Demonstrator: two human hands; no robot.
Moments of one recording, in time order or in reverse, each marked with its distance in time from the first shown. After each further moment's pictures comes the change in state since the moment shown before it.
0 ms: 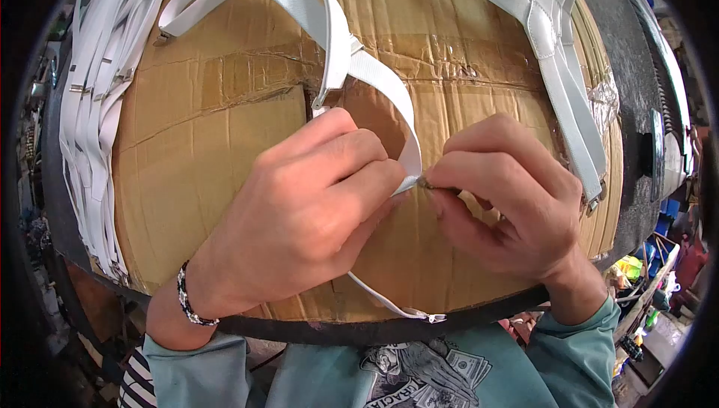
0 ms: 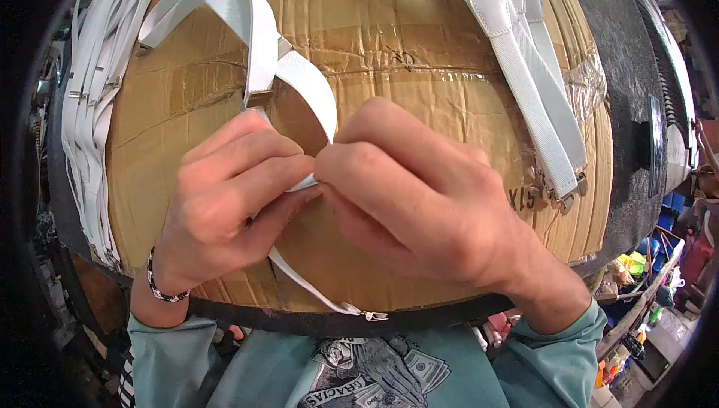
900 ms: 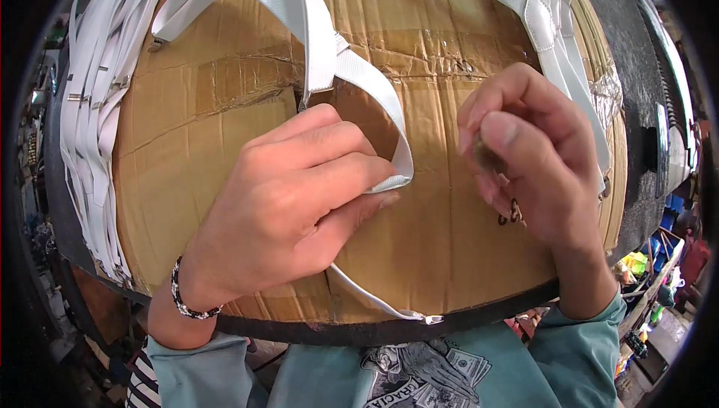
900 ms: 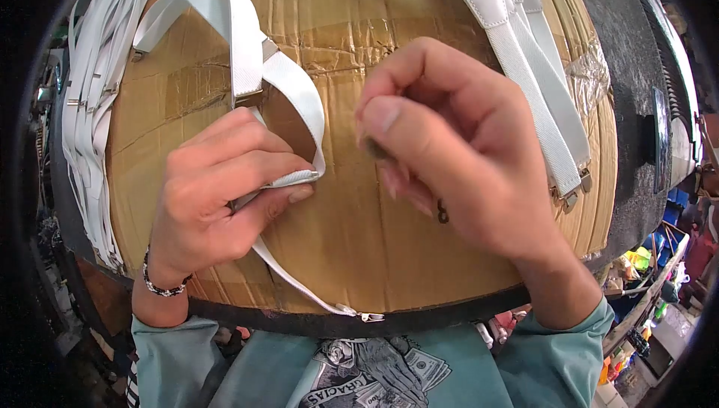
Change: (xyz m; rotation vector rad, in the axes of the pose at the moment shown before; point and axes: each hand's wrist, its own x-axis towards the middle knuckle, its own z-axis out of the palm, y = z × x) left_hand 0.004 -0.007 -0.006 -0.100 -0.053 -0.054; right_hand 0.007 0.001 -0.020 0.841 0.073 0.767
